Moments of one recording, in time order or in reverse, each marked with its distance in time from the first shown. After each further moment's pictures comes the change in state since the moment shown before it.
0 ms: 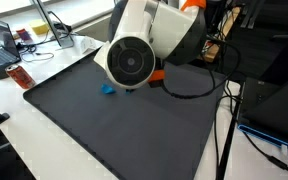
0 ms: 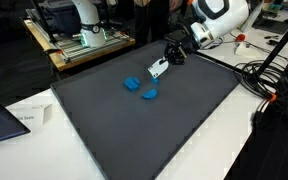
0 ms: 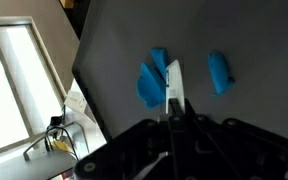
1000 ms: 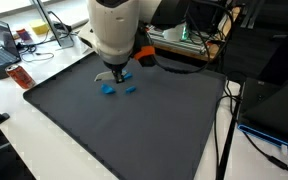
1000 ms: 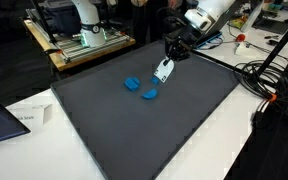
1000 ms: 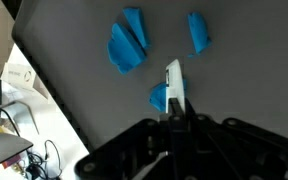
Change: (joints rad) arm -0.050 -0.285 -0.006 -0.367 0.000 0.414 -0.100
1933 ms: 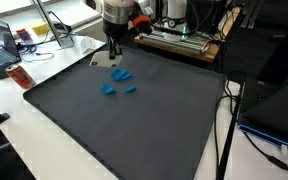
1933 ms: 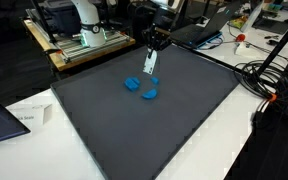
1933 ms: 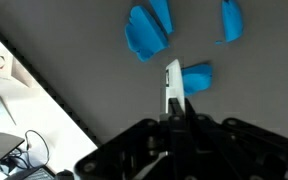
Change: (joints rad) arm -0.091 -0.421 -0.001 -0.581 -0.111 0.457 0.000
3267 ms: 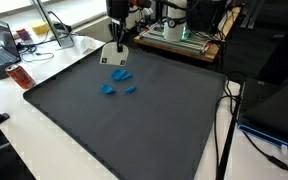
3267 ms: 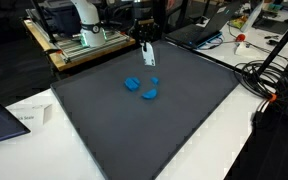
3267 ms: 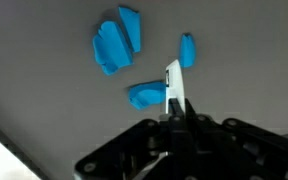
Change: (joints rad) arm -0.159 -0.268 0.040 -0.371 0.452 0.410 -0.668
